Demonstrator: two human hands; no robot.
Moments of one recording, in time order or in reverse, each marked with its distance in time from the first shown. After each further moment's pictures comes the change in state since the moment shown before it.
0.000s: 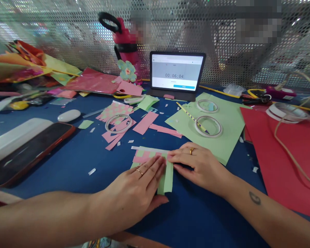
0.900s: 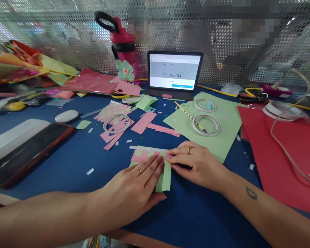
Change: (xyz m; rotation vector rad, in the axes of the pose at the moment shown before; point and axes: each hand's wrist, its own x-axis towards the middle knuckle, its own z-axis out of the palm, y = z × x) left_hand 0.001 -0.002 -0.002 -0.024 0.008 0.008; right_hand -0.003 0.003 0.000 0.014 -0.005 -0.031
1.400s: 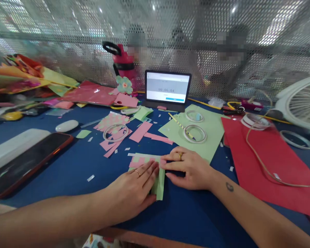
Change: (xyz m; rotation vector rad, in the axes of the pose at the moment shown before) left_hand -0.001 -0.004 0.005 -0.039 -0.008 0.041; right_hand 0.000 0.002 -0.008 -0.078 -0.013 -0.161
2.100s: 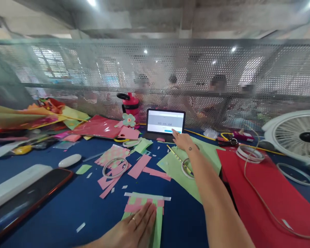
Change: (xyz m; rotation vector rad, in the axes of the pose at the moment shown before) left_hand -0.015 -0.012 0.061 0.280 -0.005 0.197; right_hand 0.095 0.195 -0.006 -0.855 -0.300 0.587
